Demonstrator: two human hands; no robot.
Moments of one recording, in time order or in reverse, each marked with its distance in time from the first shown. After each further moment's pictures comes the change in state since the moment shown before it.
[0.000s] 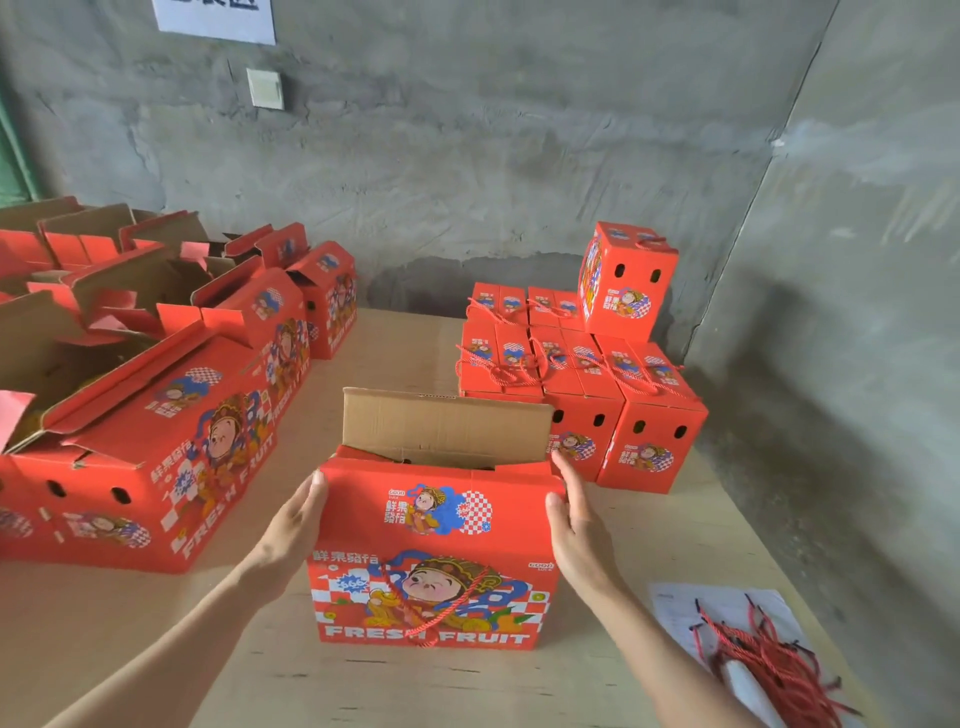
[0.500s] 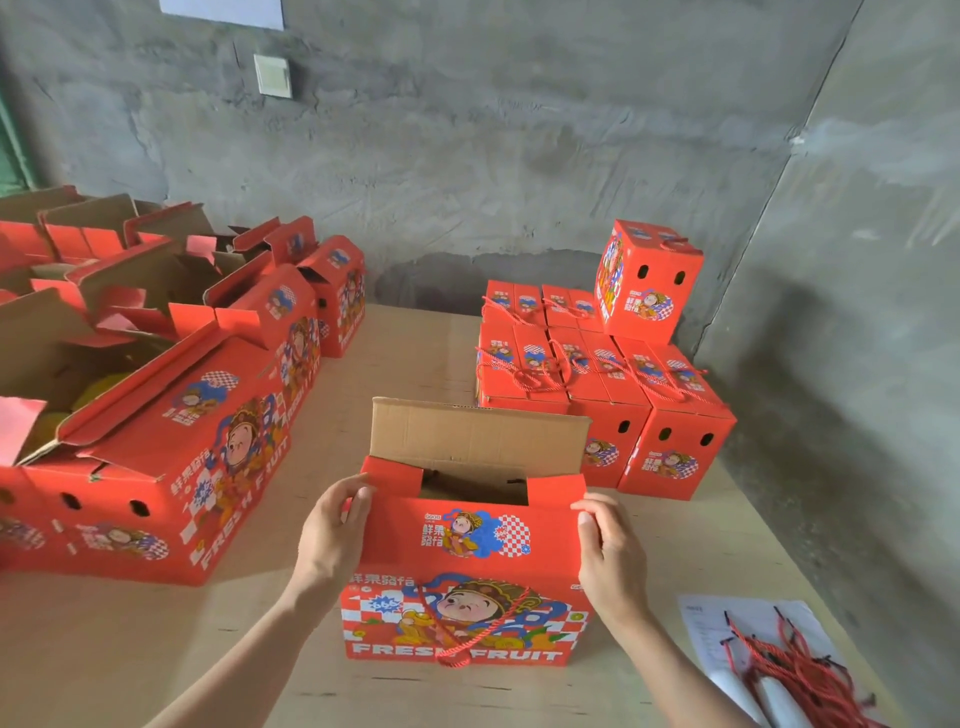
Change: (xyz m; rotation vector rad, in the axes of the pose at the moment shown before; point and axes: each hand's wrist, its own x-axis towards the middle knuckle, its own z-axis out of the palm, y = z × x) left_hand 0.011 0.001 0.011 0.077 0.217 0.201; right_hand 0.000 0.010 0.026 -0.199 0.281 -0.122
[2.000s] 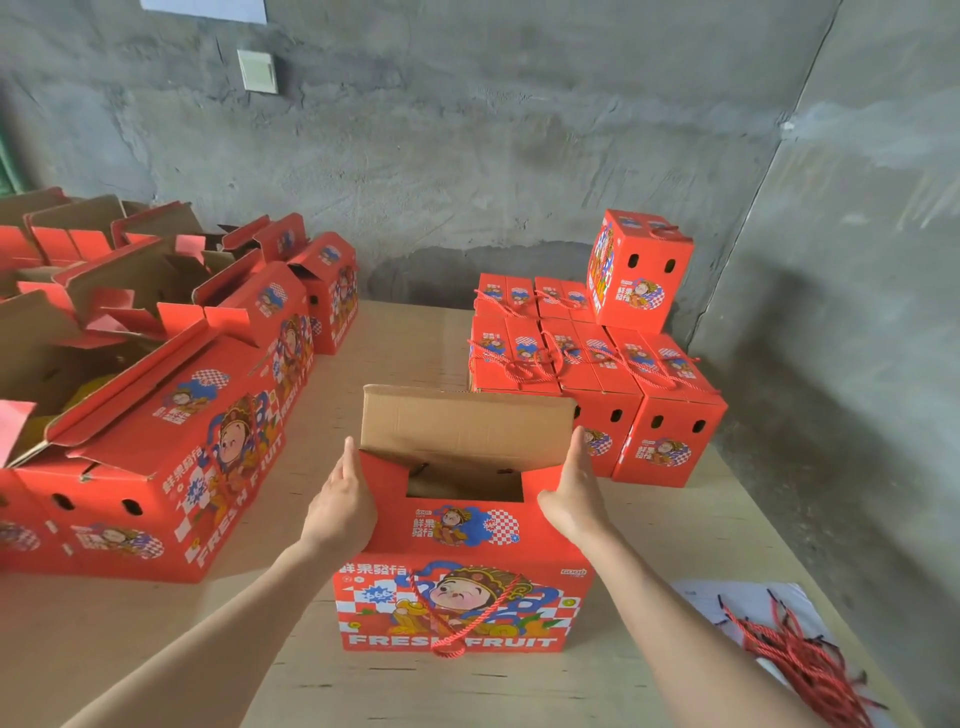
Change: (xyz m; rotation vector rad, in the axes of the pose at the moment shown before) left_hand 0.021 0.016 0.012 0.594 -0.210 0.012; right_hand 0.054 -0.031 0.014 -0.026 -0.454 0.347
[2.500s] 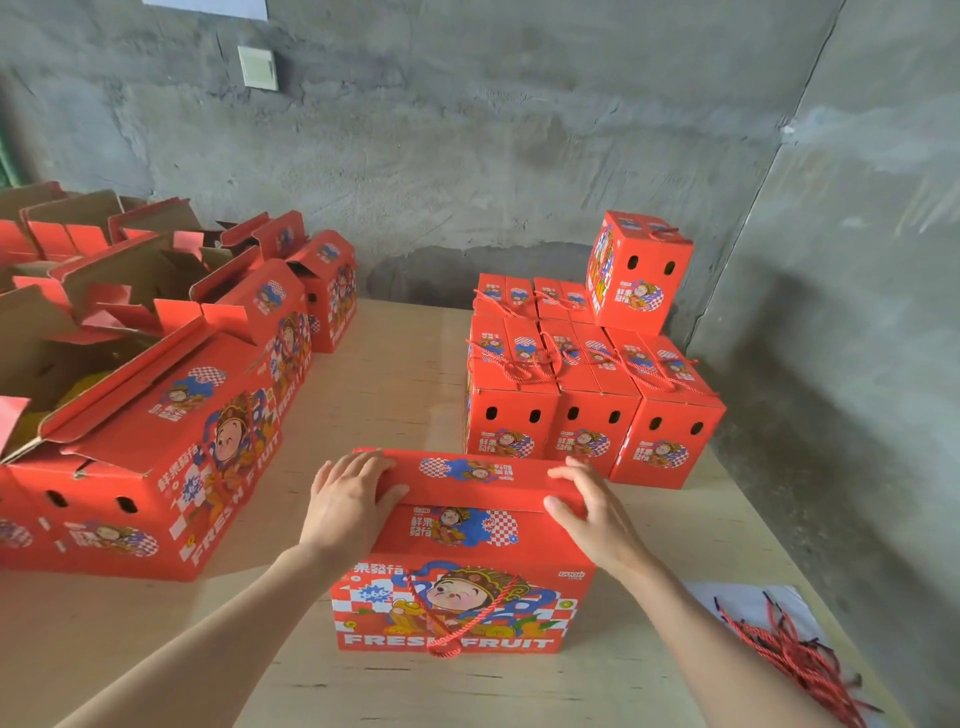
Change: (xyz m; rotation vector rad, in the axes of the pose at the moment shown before) left_hand -0.001 -0.004 0.003 0.276 0.142 0.325; right_hand -0.012 0.047 -0.018 0.036 -0.087 -0.282
